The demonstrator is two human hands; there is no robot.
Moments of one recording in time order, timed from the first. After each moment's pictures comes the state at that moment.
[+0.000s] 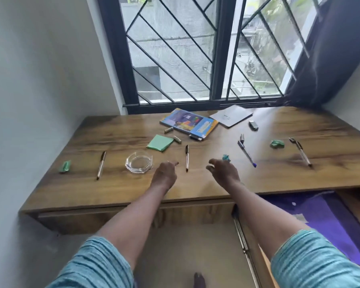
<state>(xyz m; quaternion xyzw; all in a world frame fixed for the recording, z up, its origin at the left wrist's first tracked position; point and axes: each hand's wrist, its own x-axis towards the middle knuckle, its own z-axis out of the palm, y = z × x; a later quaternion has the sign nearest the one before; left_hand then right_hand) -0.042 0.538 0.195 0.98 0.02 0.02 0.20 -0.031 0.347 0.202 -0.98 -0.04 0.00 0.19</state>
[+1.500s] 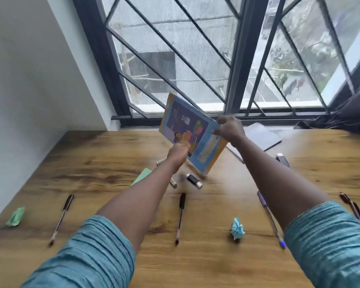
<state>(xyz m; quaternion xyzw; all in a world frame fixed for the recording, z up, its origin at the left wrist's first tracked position) 0.237 0.496 0.234 0.81 0.20 -0.05 0.55 0.313 0.340 0.274 -0.92 -0.01 -0.02 0.39</state>
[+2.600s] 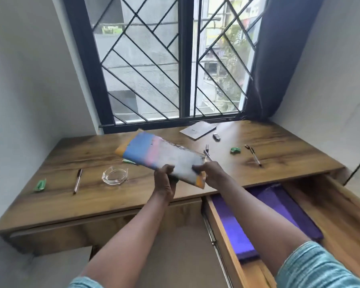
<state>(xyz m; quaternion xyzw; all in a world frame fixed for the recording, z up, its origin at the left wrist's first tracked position) -0.116 0.438 0.254 0.39 0.06 0.02 0.92 -0.099 0.297 0.269 -0.60 0.13 0.11 0.78</state>
